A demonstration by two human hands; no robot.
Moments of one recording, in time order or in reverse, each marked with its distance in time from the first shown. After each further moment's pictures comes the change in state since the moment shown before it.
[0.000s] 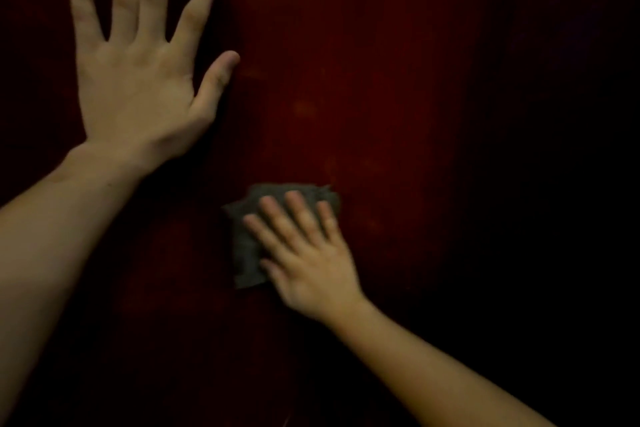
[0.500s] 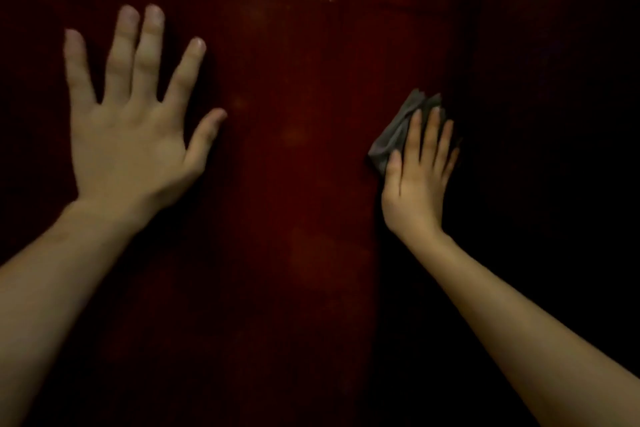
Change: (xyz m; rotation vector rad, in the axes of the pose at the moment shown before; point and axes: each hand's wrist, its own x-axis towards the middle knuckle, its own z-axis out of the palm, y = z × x) left_hand 0.004 0.001 0.008 0.021 -0.012 0.020; right_hand 0.063 0.169 -0.057 0.028 0.109 0.669
